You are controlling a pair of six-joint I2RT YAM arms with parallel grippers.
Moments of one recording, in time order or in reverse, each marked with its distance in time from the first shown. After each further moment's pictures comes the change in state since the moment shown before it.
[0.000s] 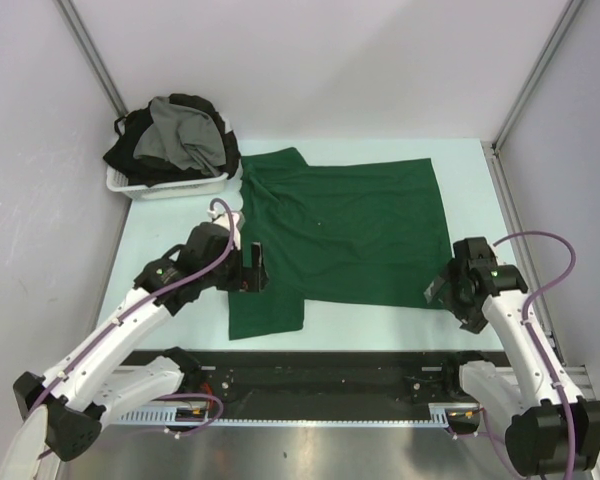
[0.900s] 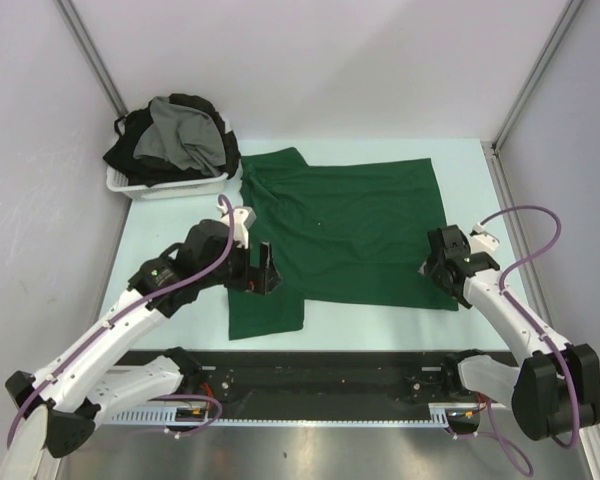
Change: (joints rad) left arm -0.088 -0.007 0.098 0.009 0.079 0.011; right arm 0.150 0.203 -0.019 0.346 0.336 0.087
